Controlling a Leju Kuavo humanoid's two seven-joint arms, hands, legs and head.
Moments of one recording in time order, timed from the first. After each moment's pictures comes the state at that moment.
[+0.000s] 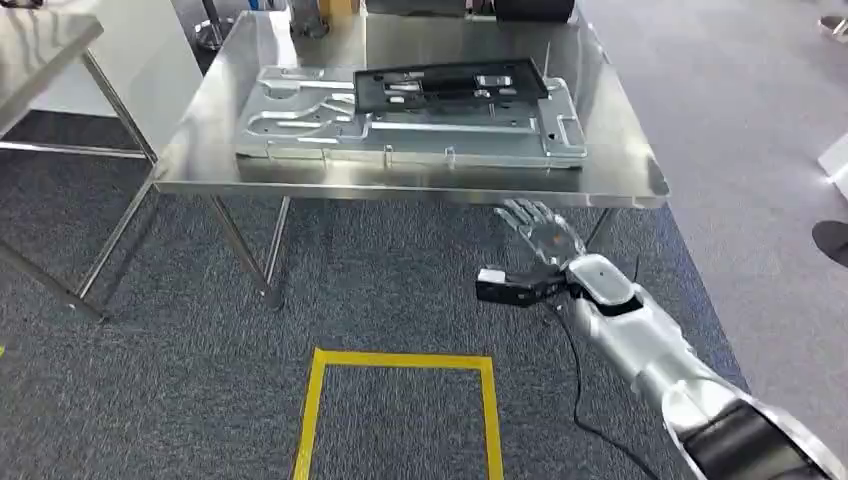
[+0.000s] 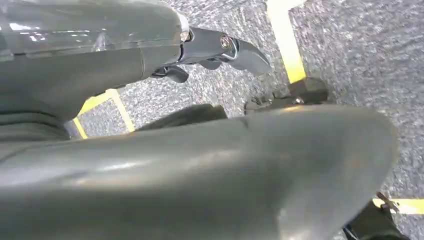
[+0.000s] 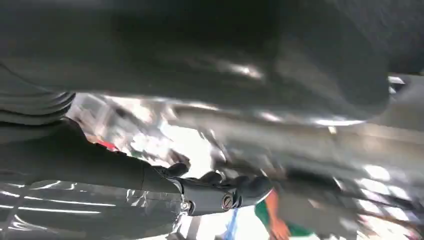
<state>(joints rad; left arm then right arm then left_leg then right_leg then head) -0.11 -0.16 0.69 -0.19 -0.98 -0.14 -0.05 -0.70 -0.32 0.62 -0.78 0.94 -0.20 -0.19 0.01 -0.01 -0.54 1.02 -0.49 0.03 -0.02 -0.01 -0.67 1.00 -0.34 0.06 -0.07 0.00</state>
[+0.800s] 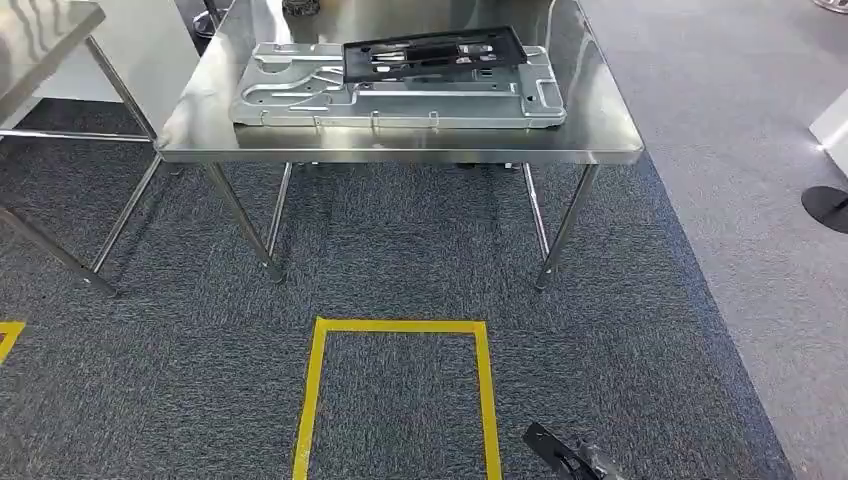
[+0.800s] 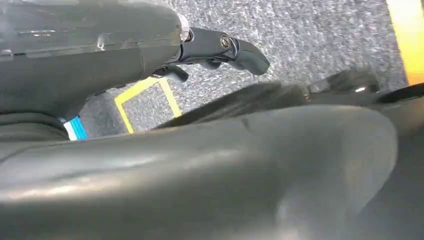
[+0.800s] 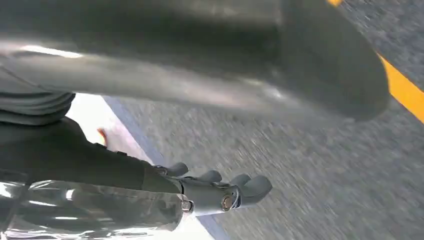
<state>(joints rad) -0.06 -0.15 0.70 -0.19 -1.01 -0.12 0.00 -0.23 -0.14 0.17 -0.33 0.64 -0.21 0.00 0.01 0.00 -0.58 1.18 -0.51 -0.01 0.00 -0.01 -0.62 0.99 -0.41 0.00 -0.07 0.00</state>
